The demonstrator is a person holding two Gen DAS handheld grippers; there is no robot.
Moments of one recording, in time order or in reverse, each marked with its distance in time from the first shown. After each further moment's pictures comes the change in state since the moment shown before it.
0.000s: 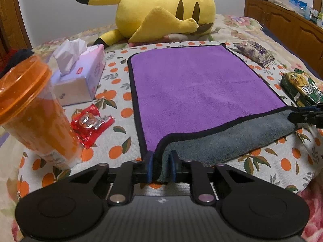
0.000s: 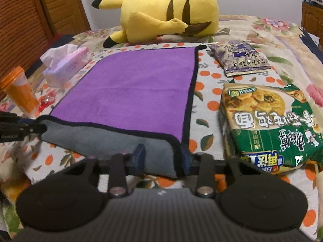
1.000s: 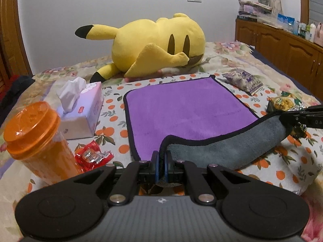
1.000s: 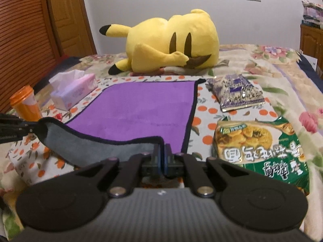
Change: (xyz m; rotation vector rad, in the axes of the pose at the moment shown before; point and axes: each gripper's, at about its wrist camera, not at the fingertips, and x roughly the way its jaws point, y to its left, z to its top) left arm -0.036 -0.009 0.016 0.020 -0.180 -0.021; right arm -0.026 0.000 0.014 -0.050 -0.171 0.002
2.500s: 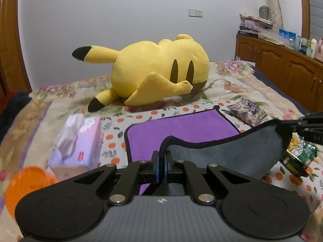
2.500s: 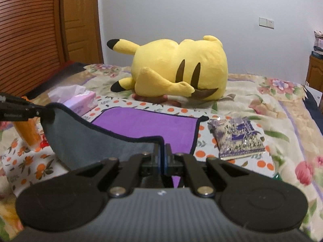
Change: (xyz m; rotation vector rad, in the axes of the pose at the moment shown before) left arm 0.017 0.014 0.071 -0.001 -0.077 -0.013; right arm 0.015 0.004 0.058 -0.139 -0.074 -0.011
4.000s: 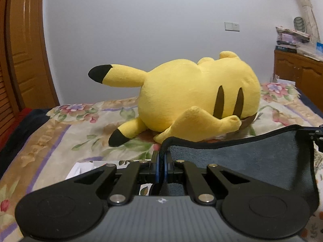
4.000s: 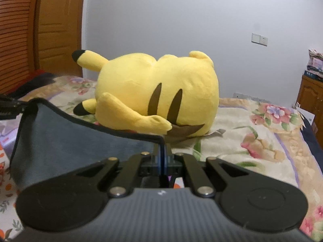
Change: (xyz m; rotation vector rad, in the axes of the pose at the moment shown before) left arm 0.113 0.017 0.070 -0.059 -0.100 0.228; right arm 0.112 -0.034 0.058 -0.037 -0.077 -0.120
